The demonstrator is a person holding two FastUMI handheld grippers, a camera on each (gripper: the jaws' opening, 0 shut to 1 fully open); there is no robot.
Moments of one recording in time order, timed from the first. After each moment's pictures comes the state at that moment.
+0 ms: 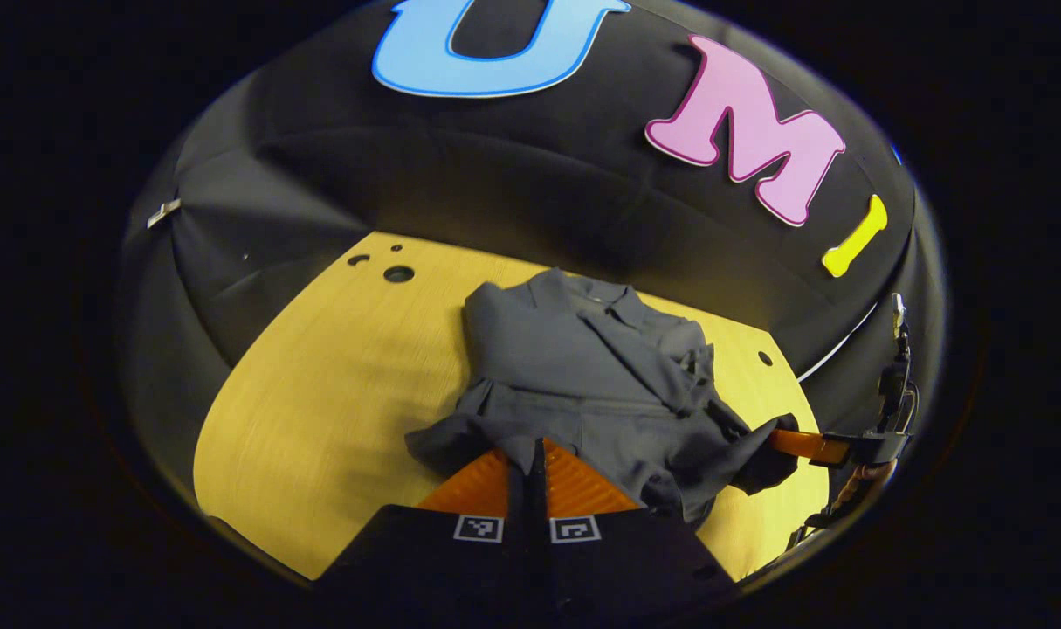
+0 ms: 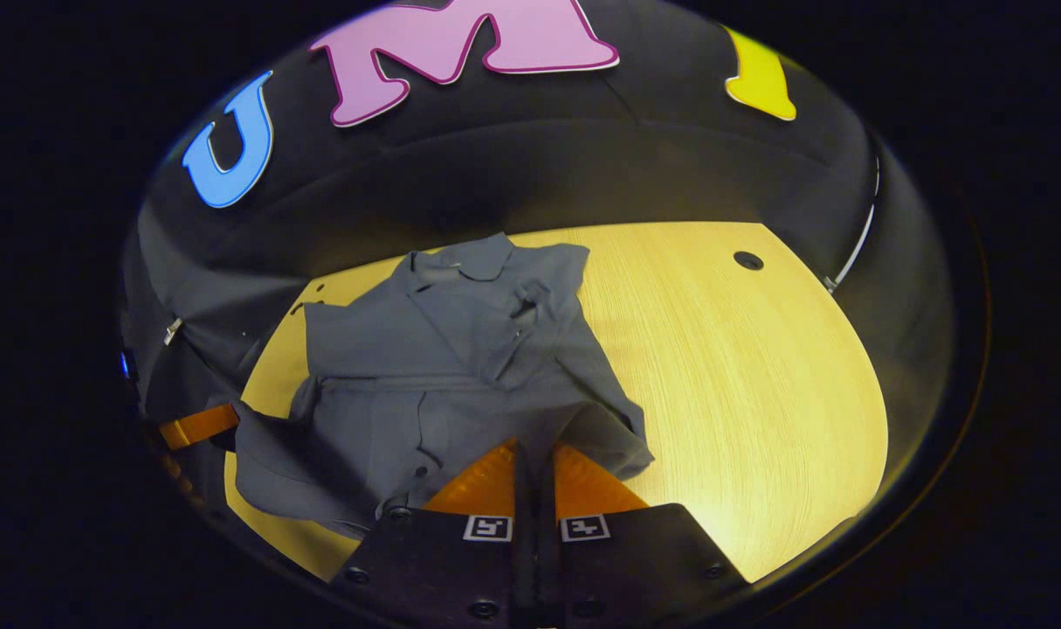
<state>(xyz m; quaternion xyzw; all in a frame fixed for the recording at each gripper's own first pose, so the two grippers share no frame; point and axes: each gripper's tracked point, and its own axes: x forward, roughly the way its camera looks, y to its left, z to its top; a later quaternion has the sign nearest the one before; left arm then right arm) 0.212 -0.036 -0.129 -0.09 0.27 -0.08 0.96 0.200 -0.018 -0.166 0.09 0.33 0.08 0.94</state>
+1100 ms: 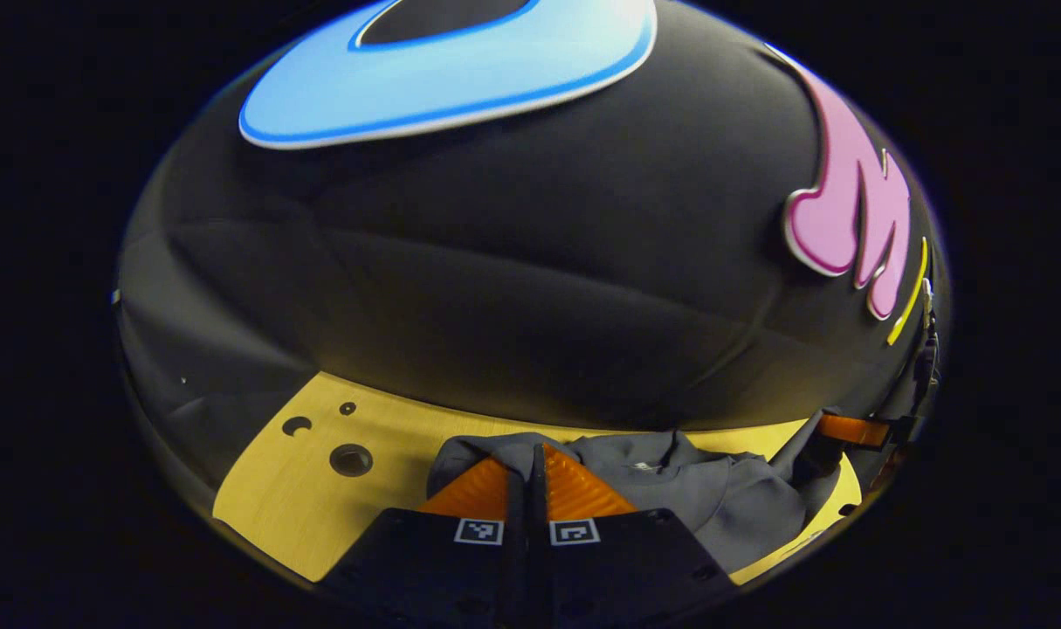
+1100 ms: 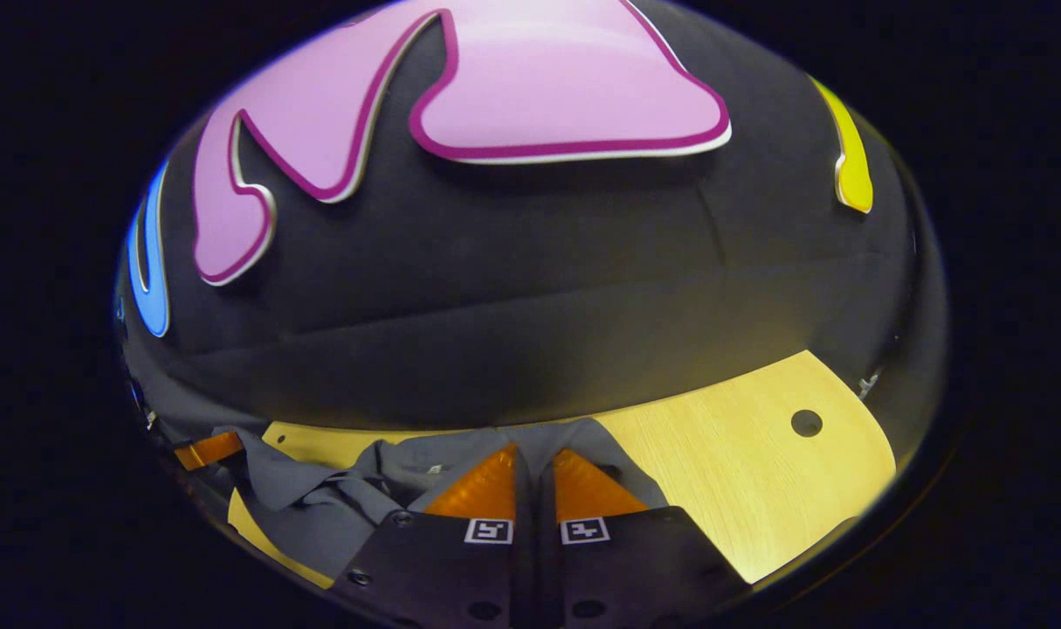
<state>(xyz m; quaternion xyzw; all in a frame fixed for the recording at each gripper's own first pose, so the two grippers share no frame) 0.495 -0.021 -0.069 -0.08 0.14 -0.08 0.98 0.468 -0.012 -0.080 0.11 0.16 0.03 0.98</state>
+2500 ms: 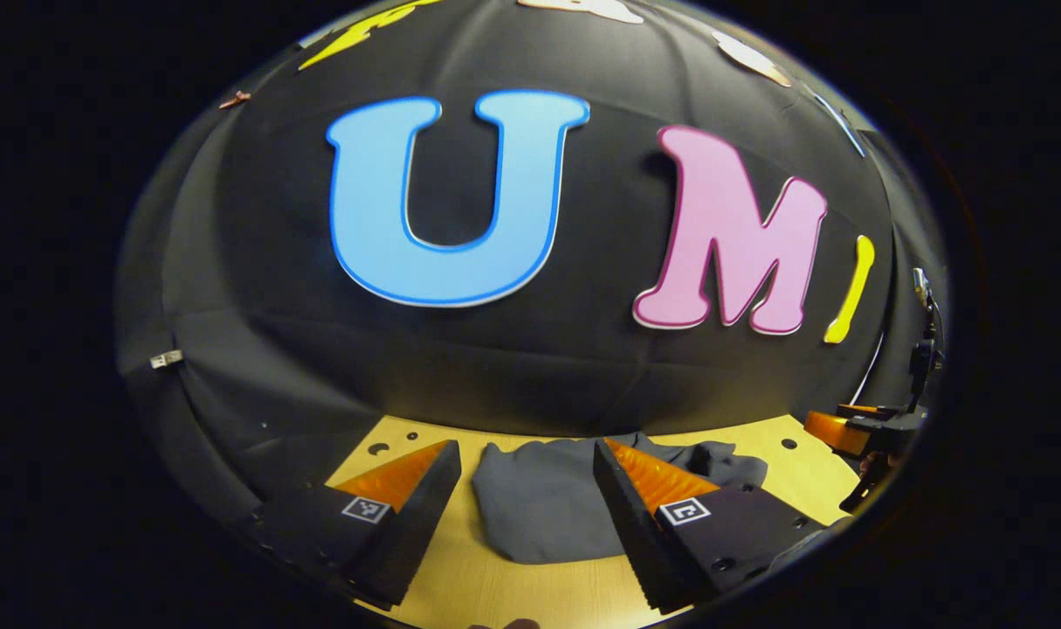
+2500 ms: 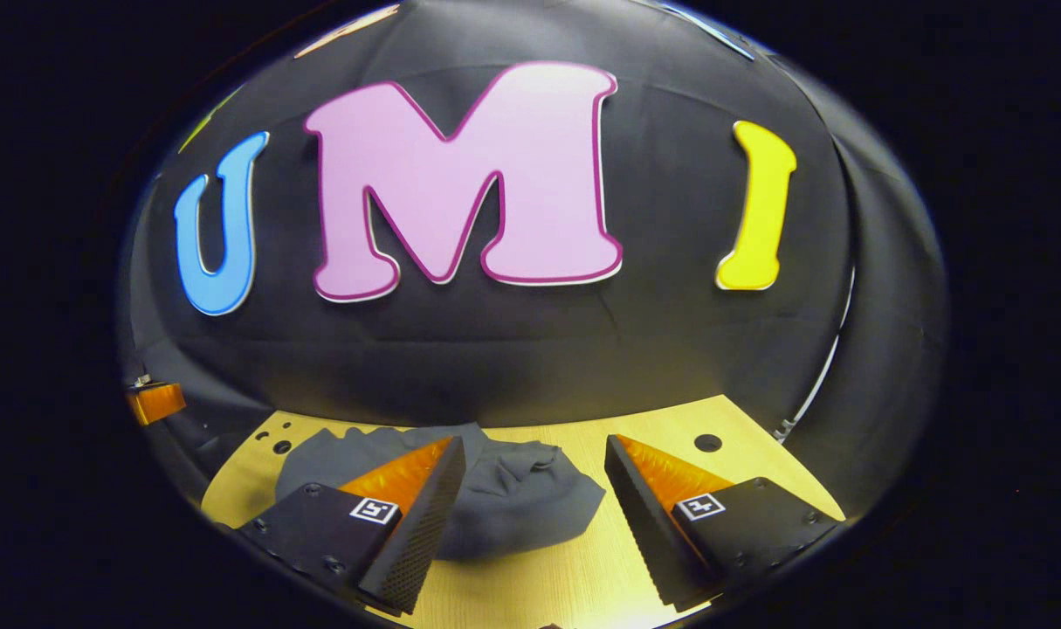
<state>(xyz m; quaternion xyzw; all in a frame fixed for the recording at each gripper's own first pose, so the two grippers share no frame) 0.253 -0.005 0.045 -0.02 0.02 -0.06 1.00 0.257 -0.040 0.006 0.05 0.07 0.00 1.00</state>
